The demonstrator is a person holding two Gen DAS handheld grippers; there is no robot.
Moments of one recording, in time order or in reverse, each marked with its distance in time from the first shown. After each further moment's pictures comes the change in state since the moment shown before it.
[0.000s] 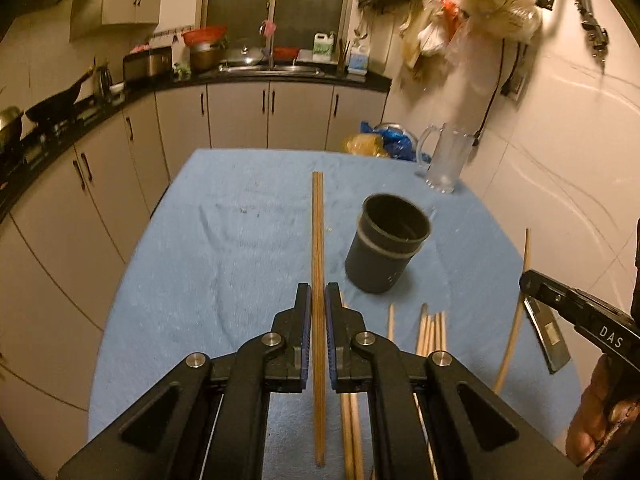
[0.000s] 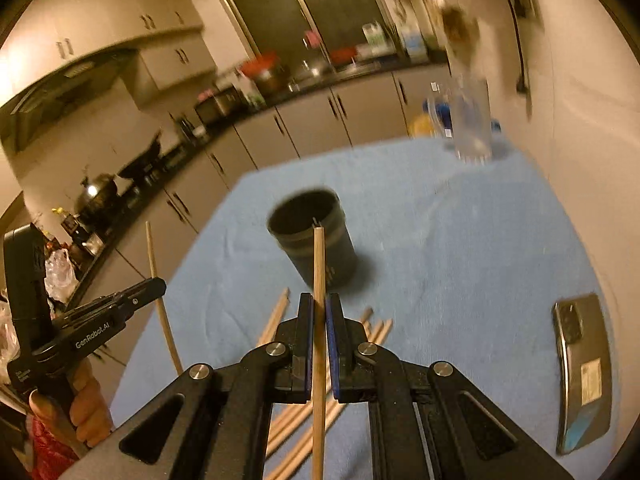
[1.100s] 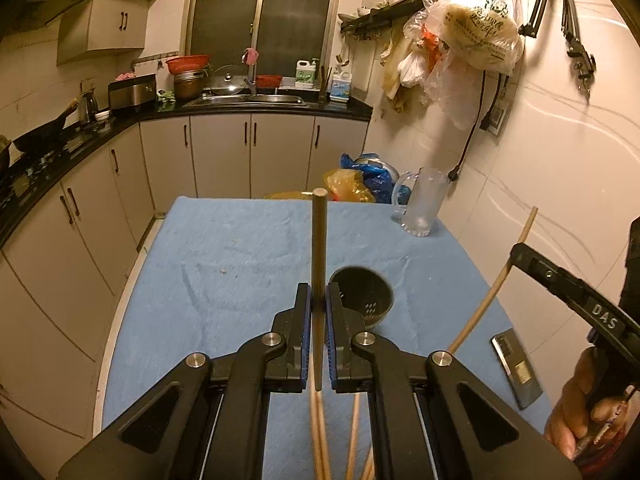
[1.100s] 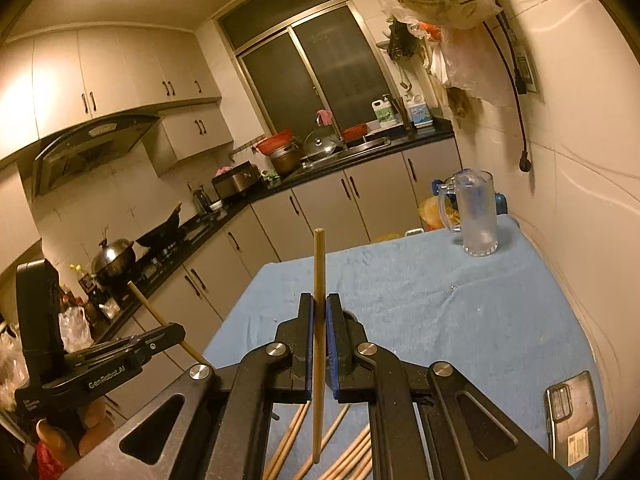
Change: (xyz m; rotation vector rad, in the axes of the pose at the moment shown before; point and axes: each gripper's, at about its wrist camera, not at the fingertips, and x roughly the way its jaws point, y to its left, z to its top) left arm -0.026 -0.019 0.064 0.021 -0.073 -0.063; right arm -0.035 0.008 0.067 0.040 -0.240 0.039
